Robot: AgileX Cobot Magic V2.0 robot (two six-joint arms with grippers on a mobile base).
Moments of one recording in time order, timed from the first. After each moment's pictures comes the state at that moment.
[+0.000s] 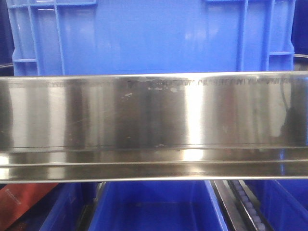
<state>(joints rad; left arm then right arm) -0.48 0.38 -0.46 0.42 0.00 -0.60 0.20 0.00 0.00 0.10 0.01 -0.13</state>
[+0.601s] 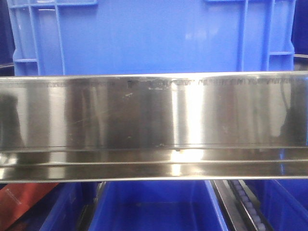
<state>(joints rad) -0.10 0.07 -0.23 0.02 0.14 0.06 0.20 0.00 0.00 0.10 0.01 -0.12</state>
